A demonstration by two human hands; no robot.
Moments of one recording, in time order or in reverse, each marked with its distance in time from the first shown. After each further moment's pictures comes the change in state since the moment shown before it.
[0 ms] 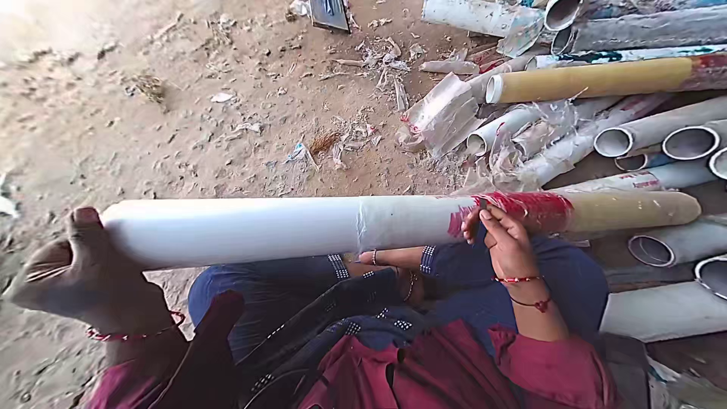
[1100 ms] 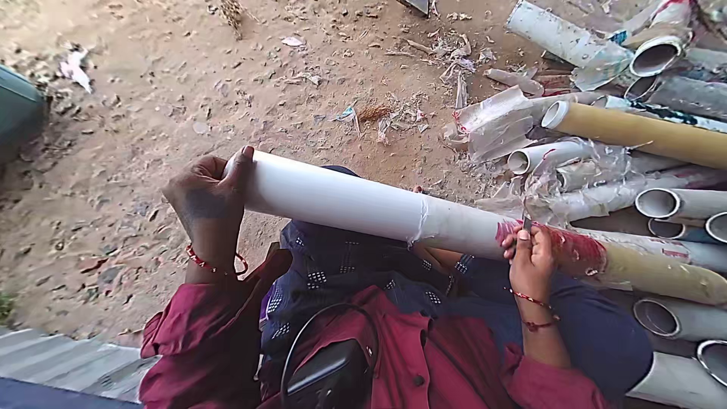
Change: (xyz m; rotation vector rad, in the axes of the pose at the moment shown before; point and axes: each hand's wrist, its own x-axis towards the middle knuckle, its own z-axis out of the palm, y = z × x) left_hand -0.046 -0.007 -0.046 0.448 -0.317 0.011; right_hand -0.024 0.023 -0.001 -0.601 0.148 -0.168
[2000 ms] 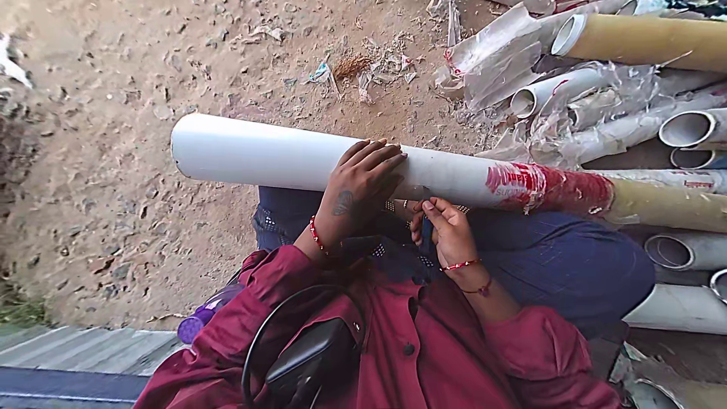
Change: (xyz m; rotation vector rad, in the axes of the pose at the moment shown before) left_hand -0.086 0.069 0.120 -0.162 -0.457 1.098; right_hand -0.050 -0.059 0.067 0.721 -0.435 0.651
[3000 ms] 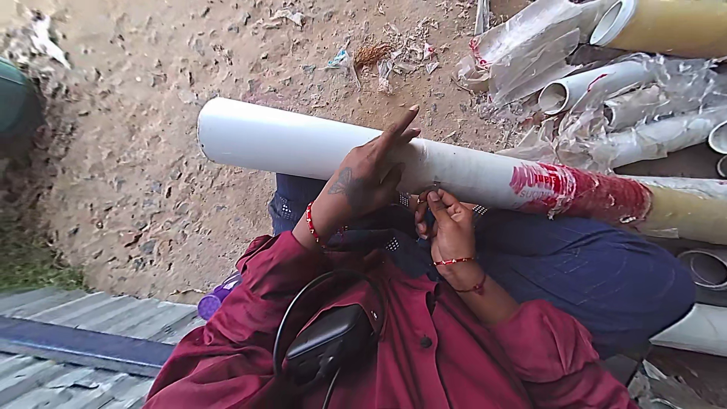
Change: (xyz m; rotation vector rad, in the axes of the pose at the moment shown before) left_hand 0.007 -0.006 -0.028 -0.327 -0.097 -0.104; right_hand 0.006 0.013 0.031 0.139 0.092 -0.089
